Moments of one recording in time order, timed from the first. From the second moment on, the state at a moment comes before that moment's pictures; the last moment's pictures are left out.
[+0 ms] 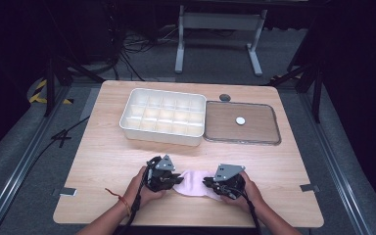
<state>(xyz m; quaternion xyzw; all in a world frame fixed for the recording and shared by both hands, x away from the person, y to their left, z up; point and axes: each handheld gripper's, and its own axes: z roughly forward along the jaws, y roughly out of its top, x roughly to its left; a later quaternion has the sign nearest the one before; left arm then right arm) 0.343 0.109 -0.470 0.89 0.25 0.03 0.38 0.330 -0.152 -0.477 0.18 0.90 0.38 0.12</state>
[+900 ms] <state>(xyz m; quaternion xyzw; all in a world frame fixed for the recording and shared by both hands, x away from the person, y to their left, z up) 0.342 0.094 -0.443 0.89 0.24 0.06 0.39 0.337 -0.148 -0.476 0.17 0.90 0.38 0.12</state>
